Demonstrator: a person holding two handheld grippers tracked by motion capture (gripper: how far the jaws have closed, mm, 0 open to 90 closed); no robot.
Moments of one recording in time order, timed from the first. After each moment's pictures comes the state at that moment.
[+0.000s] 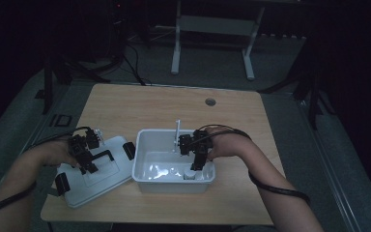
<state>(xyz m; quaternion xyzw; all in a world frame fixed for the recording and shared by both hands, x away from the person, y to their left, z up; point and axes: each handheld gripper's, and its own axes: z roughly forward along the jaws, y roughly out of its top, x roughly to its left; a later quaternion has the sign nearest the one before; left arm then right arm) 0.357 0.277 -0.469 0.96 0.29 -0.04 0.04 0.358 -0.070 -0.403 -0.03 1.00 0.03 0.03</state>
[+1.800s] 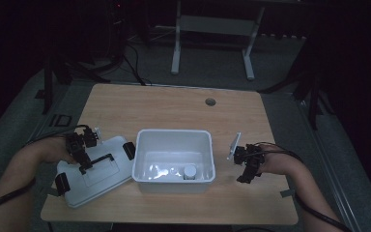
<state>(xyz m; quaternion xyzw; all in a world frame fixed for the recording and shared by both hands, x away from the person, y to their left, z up) 0.365 0.282 -0.466 0.96 0.28 -0.05 0.00 0.359 -0.229 -0.461 0.10 0.99 0.03 0.03</state>
